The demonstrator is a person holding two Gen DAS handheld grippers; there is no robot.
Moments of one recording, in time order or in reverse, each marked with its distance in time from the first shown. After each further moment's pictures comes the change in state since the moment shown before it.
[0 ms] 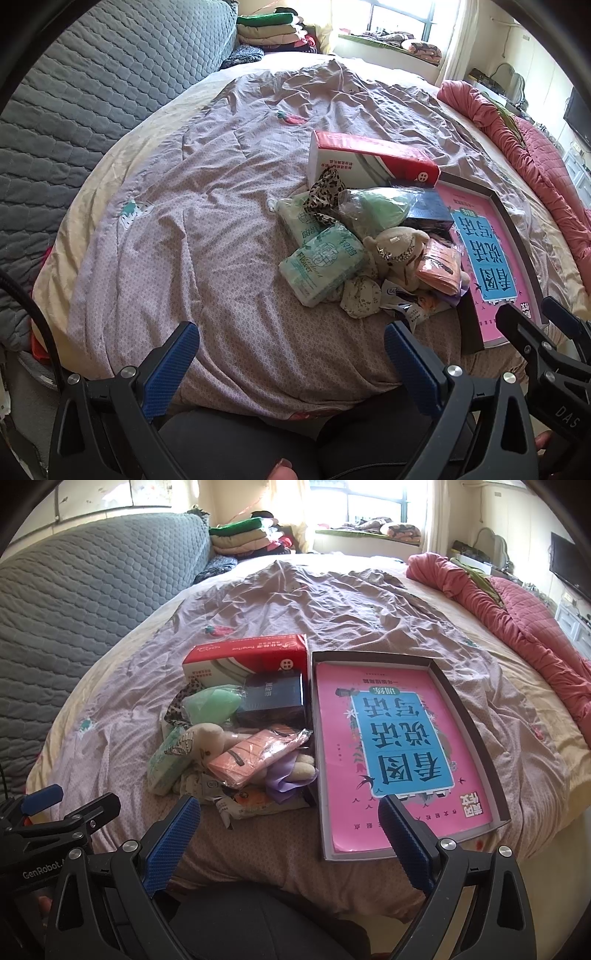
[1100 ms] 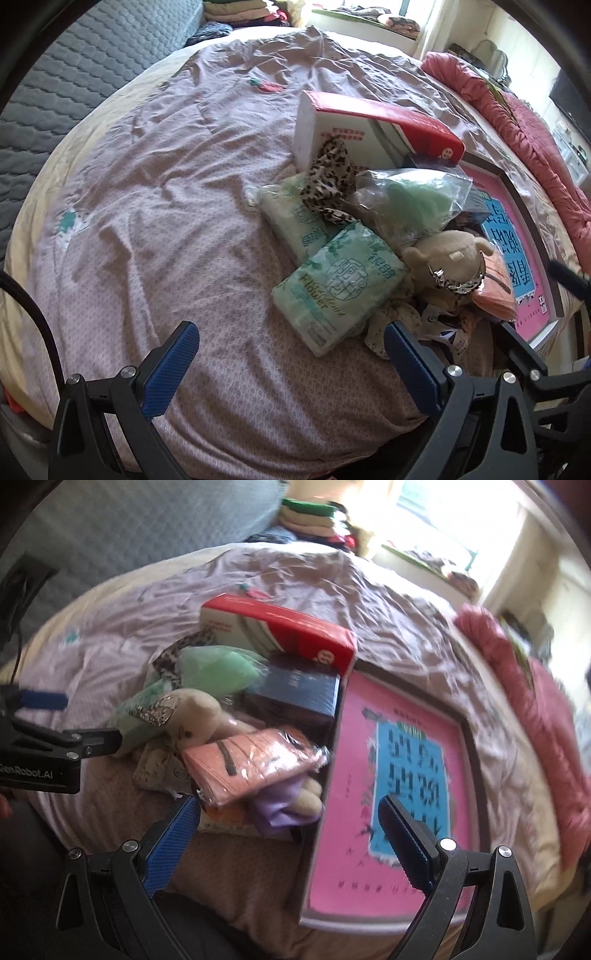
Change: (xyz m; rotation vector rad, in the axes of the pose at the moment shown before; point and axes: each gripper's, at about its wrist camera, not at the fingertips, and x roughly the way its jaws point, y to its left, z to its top) left arm 0.088 0.013 0.033 0.083 0.103 -0.099; right arm 0.072 0.034 0.007 -0.442 0.023 -0.101
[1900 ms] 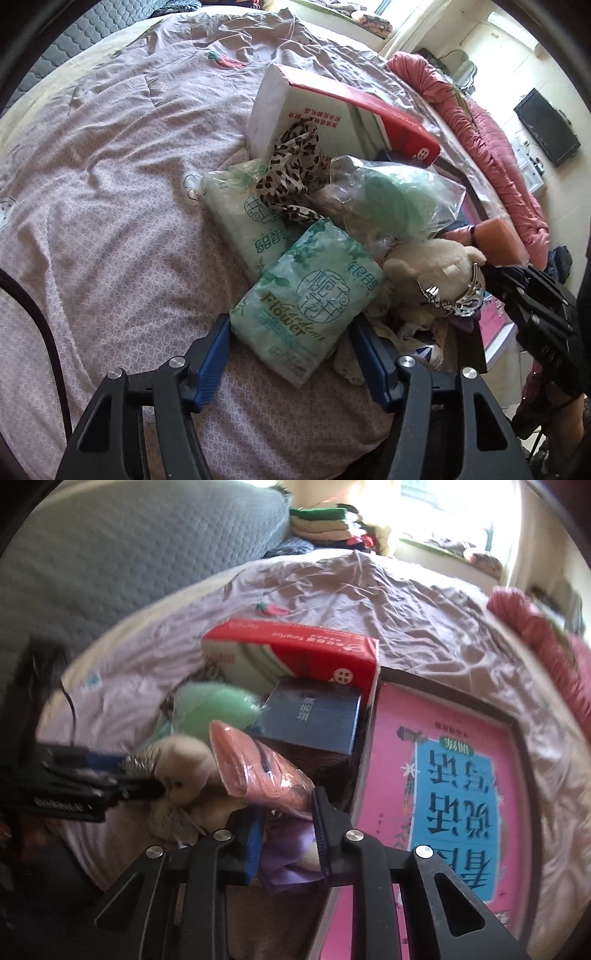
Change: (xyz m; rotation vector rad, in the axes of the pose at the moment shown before) left arm 0.039 0.014 0.016 -0.031 0.055 -0.290; right arm 0.030 -0.048 0.018 0.205 -0.064 0.284
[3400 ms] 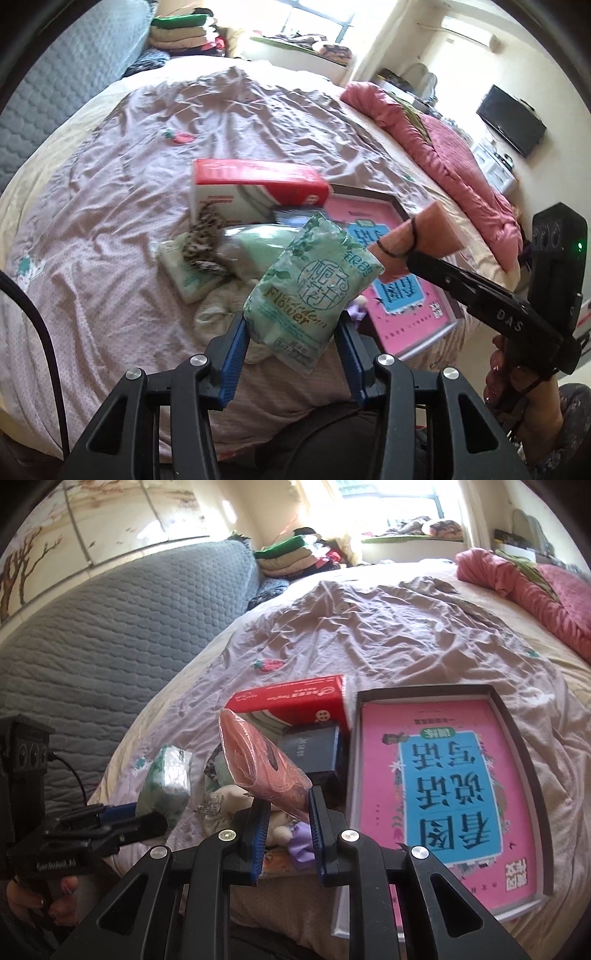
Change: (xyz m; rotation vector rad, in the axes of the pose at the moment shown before) left arm -0.098 -0.095 -0.019 0.127 -0.142 -0.025; right arm -0.089 -0.032 -0.005 0.270 -0.129 0.126
